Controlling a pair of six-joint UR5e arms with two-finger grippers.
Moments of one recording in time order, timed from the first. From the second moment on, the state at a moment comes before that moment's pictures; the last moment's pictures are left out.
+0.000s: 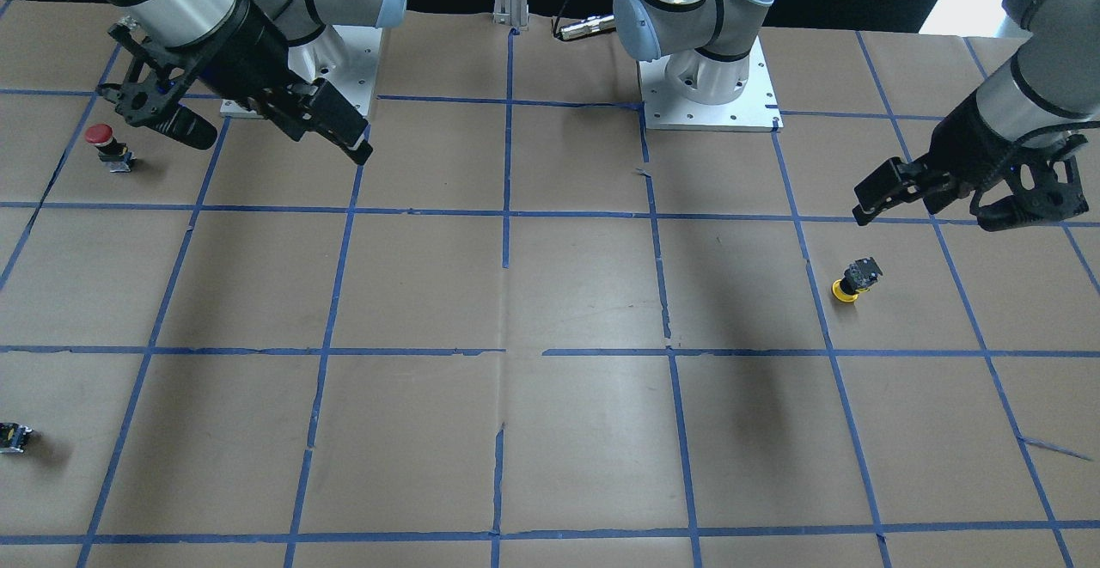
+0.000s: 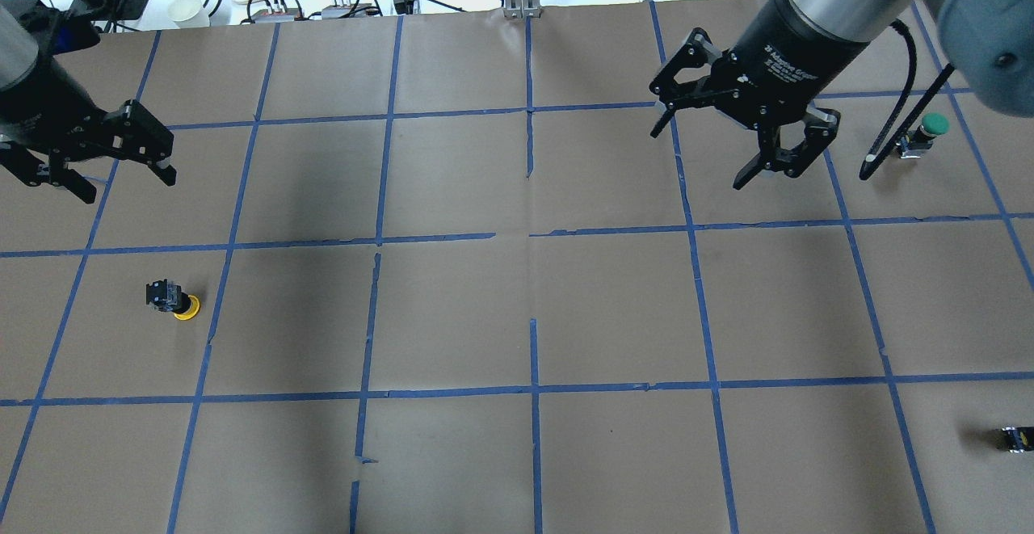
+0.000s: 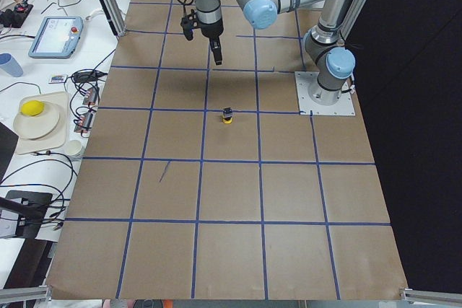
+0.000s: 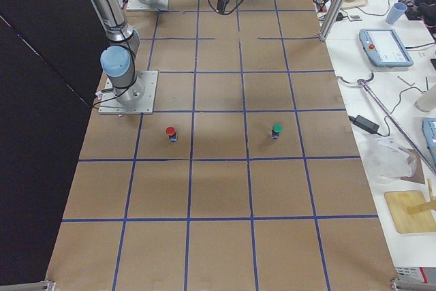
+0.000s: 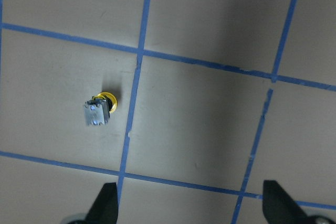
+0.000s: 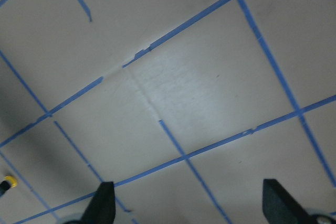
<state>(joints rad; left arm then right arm) -1.16 -1.64 -1.67 -1.50 1.58 0.21 1.54 -1.59 1.59 -1.47 -1.16 0.54</state>
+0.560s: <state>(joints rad) -1.06 -1.74 -1.85 -1.23 1.68 0.28 1.53 -1.58 1.60 -1.21 -0.76 0.72</state>
